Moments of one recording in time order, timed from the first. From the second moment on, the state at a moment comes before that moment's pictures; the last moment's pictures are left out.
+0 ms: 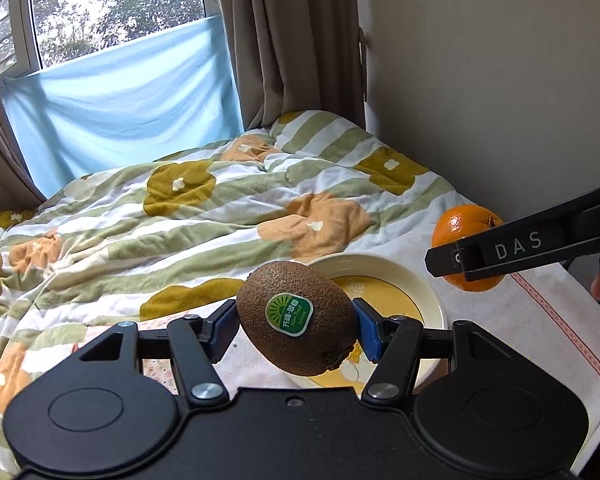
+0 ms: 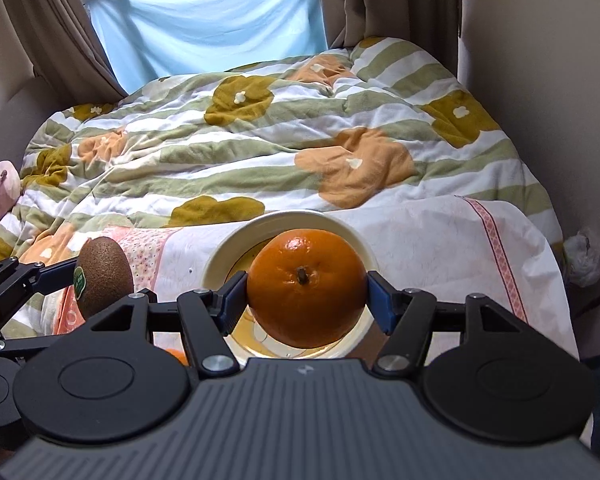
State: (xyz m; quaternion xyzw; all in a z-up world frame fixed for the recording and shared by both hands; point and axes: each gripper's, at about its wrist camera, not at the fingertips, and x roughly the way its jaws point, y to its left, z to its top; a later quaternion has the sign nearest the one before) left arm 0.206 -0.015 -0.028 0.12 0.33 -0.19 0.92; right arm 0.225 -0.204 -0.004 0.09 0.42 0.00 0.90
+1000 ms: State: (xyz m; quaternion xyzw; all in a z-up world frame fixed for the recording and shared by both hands) left arm 0.322 -0.116 -0.151 0.21 0.41 -0.18 0.87; right arm 0.353 -0.270 -0.095 0.09 0.49 0.07 0.86
